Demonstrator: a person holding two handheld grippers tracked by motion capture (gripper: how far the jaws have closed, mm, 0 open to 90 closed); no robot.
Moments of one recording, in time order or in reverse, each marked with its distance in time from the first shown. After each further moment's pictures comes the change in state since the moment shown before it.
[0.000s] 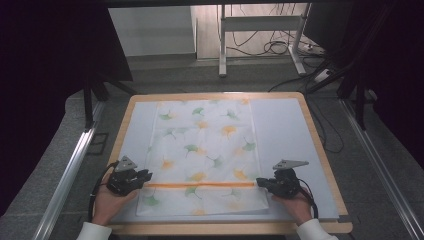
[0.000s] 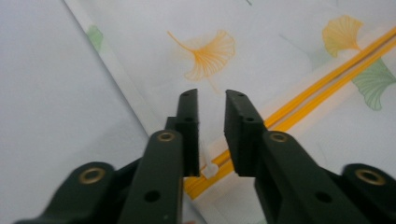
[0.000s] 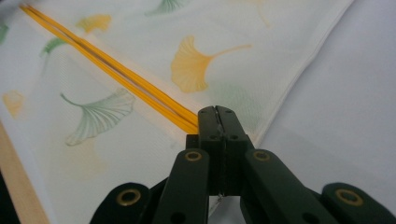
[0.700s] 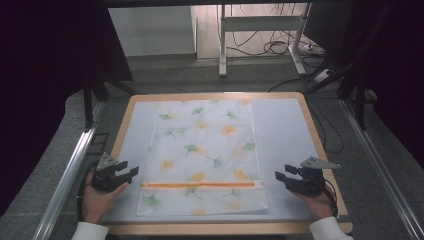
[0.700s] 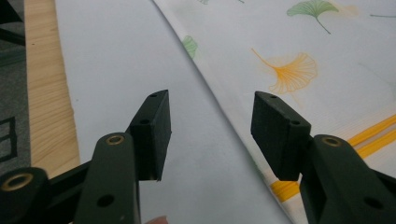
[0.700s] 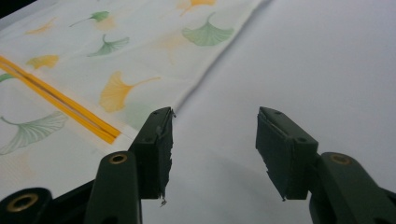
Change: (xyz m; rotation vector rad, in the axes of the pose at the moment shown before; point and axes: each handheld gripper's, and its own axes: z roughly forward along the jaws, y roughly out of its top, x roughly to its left) left arm 0.038 -0.016 -0.013 -0.089 0.140 -0.096; right arm -0.041 -0.013 -0.045 -0.187 -0.146 -0.005
